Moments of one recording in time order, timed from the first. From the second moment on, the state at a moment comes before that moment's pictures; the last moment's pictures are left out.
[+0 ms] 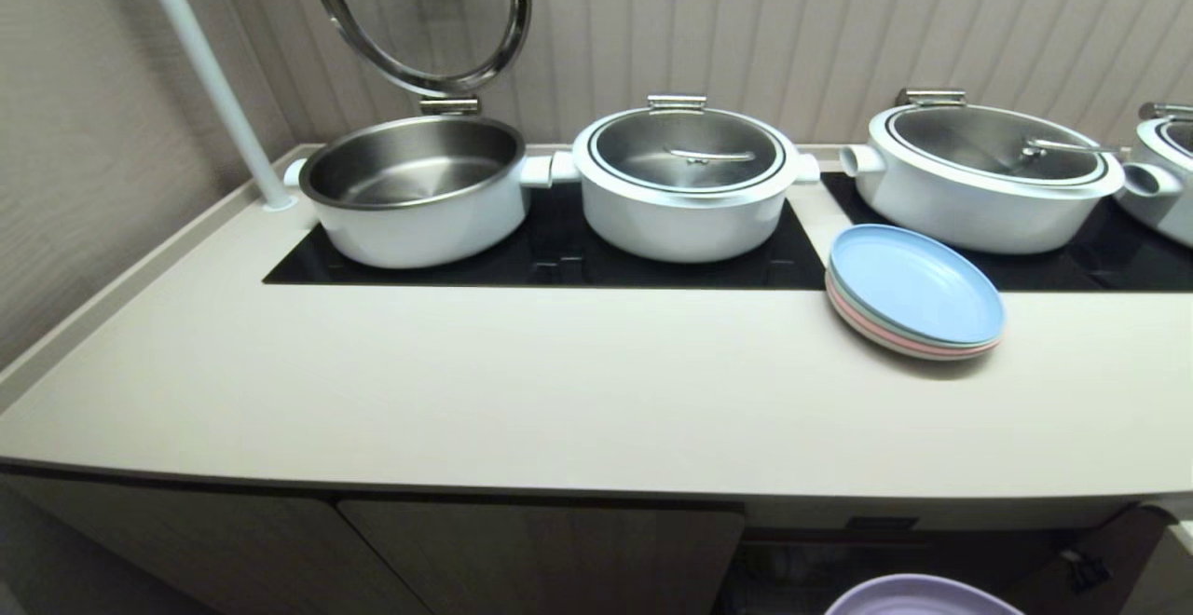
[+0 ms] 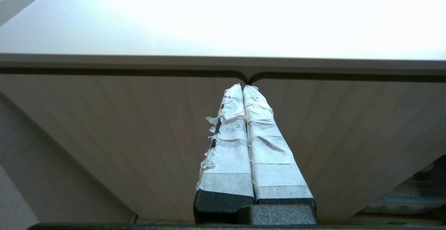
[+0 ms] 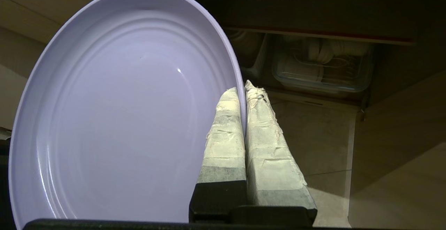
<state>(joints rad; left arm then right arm) 0.00 0.00 0.00 0.00 0.01 0.00 0.41 0.65 0.00 -0.14 0.00 0.32</state>
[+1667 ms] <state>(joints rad) 0.00 0.00 0.00 0.00 0.01 0.00 0.41 0.68 0.00 -0.16 -0.03 0.35</state>
